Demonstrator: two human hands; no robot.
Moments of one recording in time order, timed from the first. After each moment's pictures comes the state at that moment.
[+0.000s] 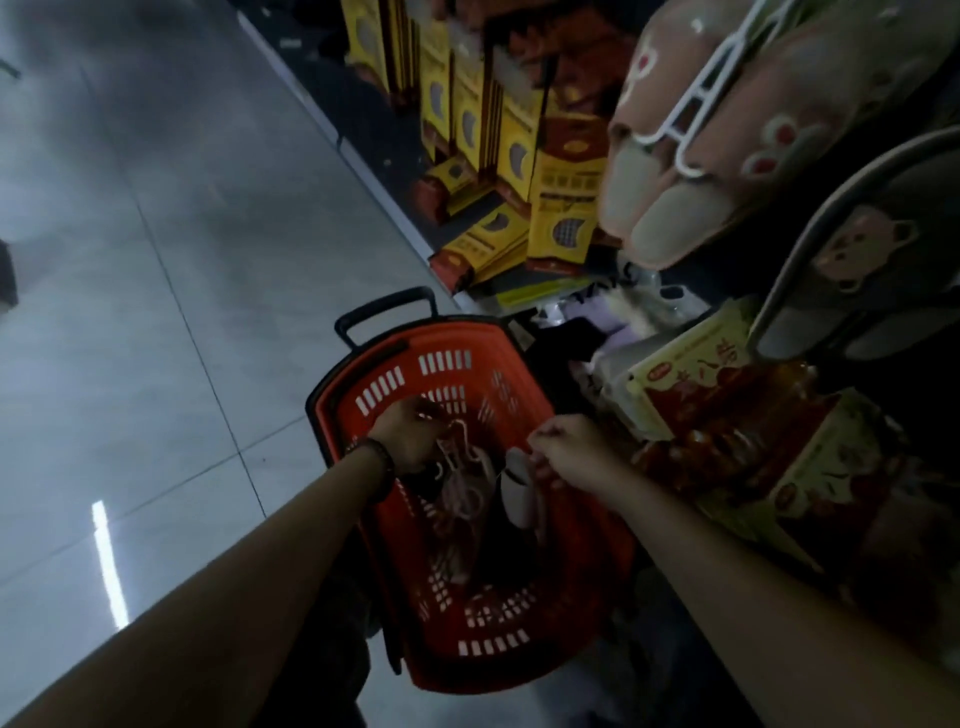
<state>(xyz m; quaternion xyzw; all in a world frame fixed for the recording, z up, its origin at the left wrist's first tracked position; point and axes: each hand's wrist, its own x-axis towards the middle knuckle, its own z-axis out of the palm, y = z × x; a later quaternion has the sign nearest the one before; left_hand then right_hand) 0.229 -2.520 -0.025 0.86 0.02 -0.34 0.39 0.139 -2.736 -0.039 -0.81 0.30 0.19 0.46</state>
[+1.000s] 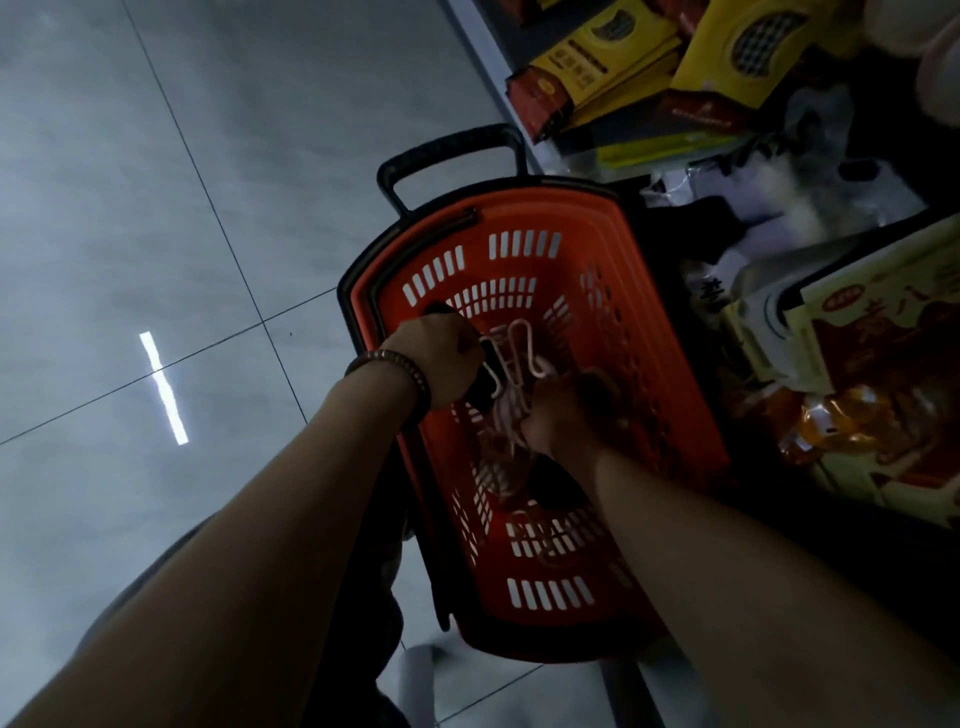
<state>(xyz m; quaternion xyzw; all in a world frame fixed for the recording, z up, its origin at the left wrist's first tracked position) 0.266 -2.481 -0.074 0.90 -0.05 -0.39 0.21 0.178 -2.646 -0.209 -0.91 0.14 0.34 0.21</state>
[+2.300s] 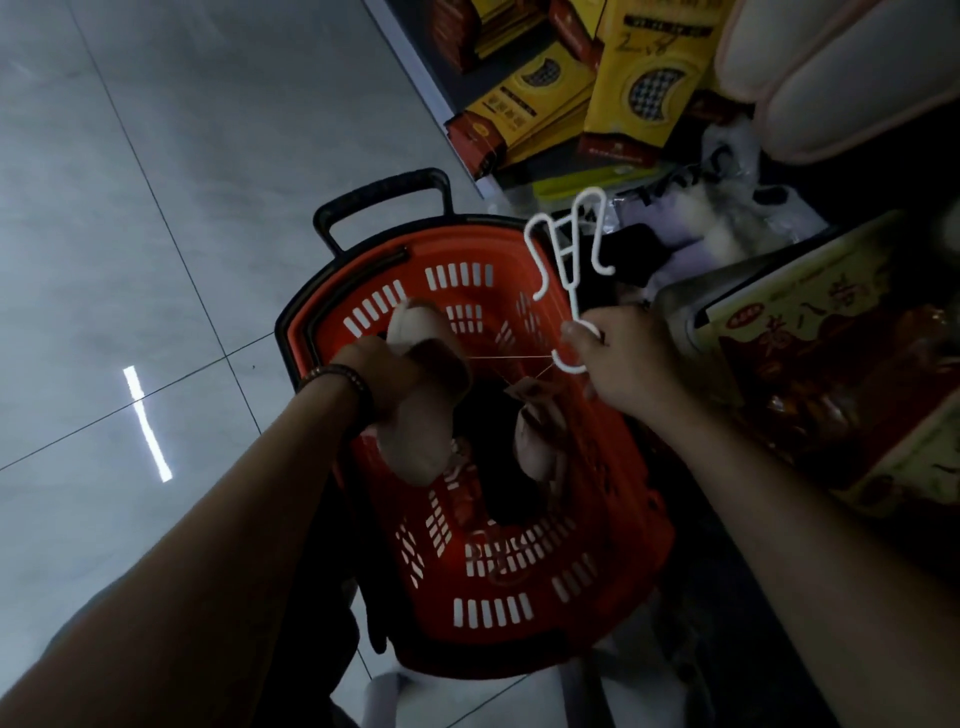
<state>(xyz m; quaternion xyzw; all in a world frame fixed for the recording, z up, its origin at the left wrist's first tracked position) 0.275 -2.510 -0.075 0.87 0.12 -0.40 0.24 0.207 -2.773 -0.077 -0.93 0.15 0.09 0.33</state>
